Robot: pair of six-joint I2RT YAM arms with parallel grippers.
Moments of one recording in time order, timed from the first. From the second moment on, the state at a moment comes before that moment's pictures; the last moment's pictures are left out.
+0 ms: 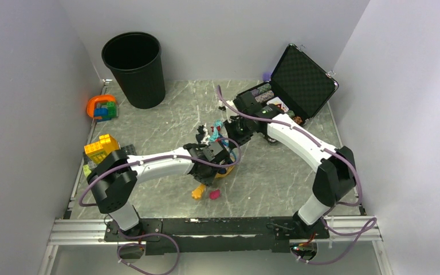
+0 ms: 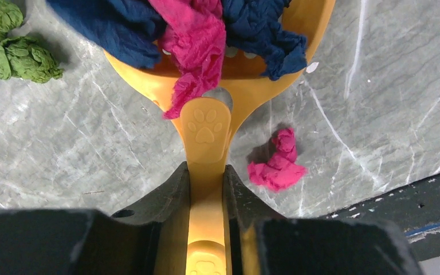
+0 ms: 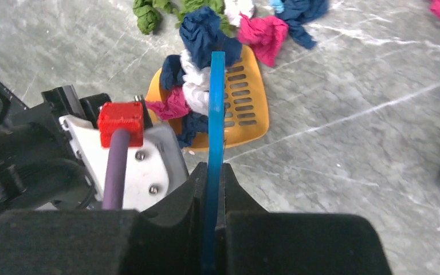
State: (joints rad) left arm -0.99 1.65 1.09 -0.72 -0.11 -0.46; right arm 0.63 1.64 1.40 -0.81 -0.29 0.02
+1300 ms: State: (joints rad) left arm -0.64 1.45 1.46 -0.97 -0.08 -0.37; right arm 0.54 1.24 1.17 -0.73 0.28 0.30
